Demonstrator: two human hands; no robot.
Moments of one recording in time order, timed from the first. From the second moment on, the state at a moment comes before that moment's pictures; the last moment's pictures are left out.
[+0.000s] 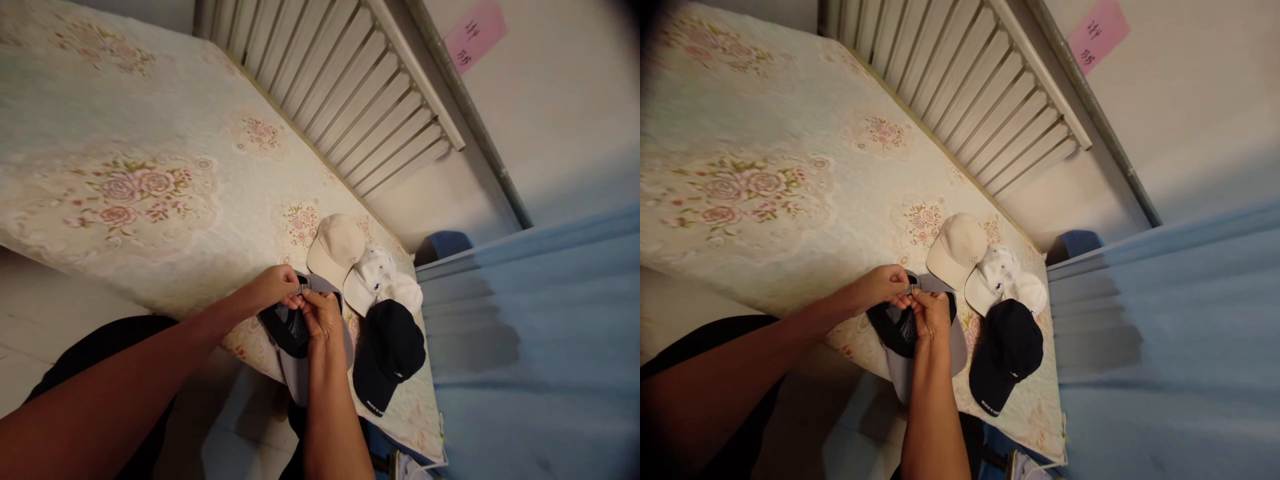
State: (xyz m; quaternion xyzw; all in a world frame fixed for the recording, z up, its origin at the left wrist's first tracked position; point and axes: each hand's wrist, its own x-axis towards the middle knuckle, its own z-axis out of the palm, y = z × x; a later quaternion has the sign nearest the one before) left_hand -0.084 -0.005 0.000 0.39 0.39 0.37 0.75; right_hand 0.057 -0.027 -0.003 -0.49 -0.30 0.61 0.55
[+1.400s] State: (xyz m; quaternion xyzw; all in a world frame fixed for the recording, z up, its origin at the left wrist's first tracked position) left_hand -0.078 -0.007 -0.002 0.44 0.36 0.44 0.69; right_hand 0.056 -0.030 0.005 -0.49 -0.31 0.60 0.56
